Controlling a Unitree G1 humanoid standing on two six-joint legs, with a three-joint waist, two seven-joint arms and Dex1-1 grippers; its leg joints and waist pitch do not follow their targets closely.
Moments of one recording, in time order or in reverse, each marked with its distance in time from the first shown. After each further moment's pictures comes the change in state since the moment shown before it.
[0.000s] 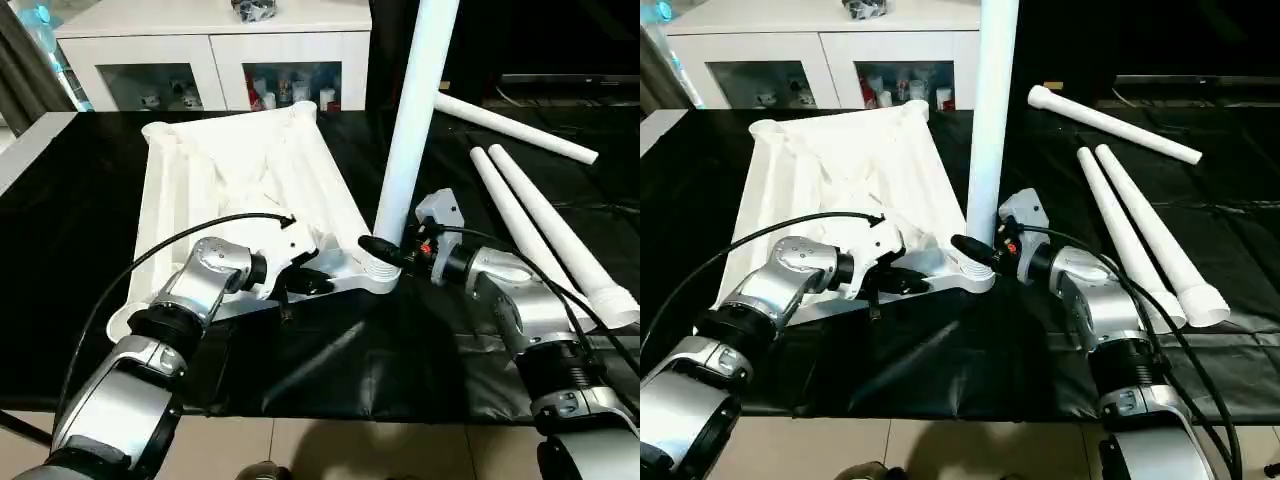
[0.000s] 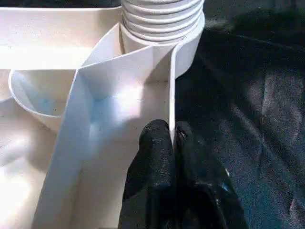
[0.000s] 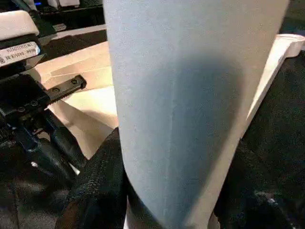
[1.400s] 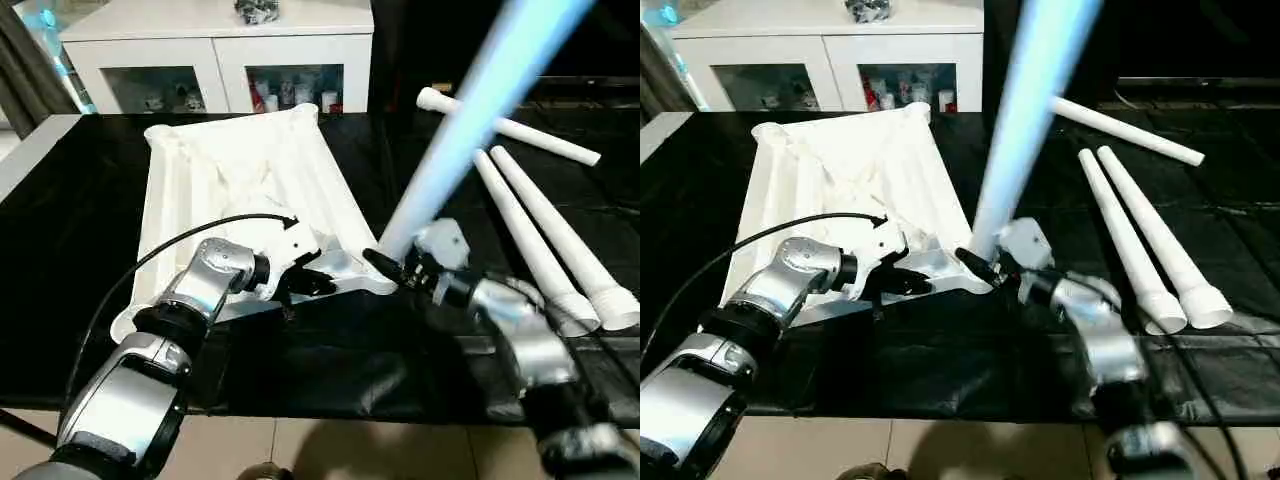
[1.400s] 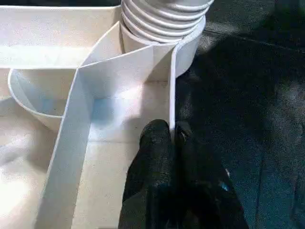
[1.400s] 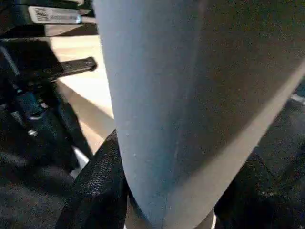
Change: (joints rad) left arm -0.018 -0.008 -0.001 0.048 0.004 -0.015 -0.001; right arm 0.101 -0.022 0.066 -0.033 -0.112 -0.283 -0.033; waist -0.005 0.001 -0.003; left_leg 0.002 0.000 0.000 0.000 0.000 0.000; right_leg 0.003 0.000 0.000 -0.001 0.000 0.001
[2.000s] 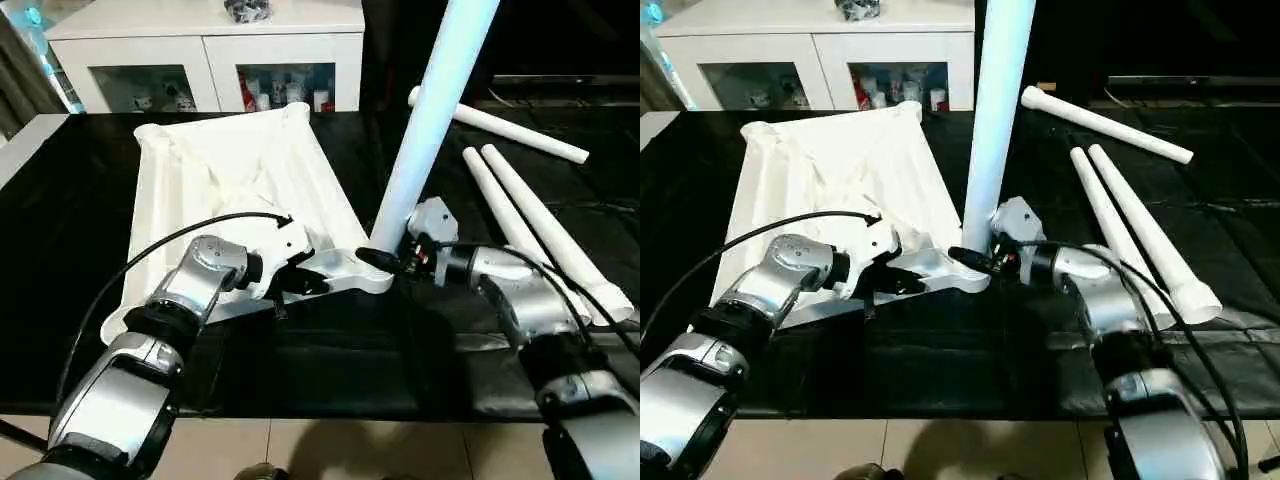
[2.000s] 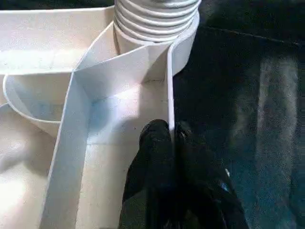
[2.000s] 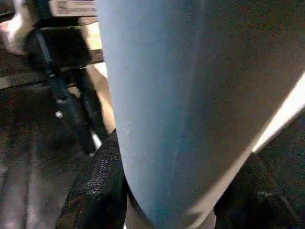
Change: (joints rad) left arm 0.017 0.037 -0.015 -0.053 0.007 -0.001 -0.061; right arm -0.176 -0.044 0.029 0.203 0.018 0.007 0.254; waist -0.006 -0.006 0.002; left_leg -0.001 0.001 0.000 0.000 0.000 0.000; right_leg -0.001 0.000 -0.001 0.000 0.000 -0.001
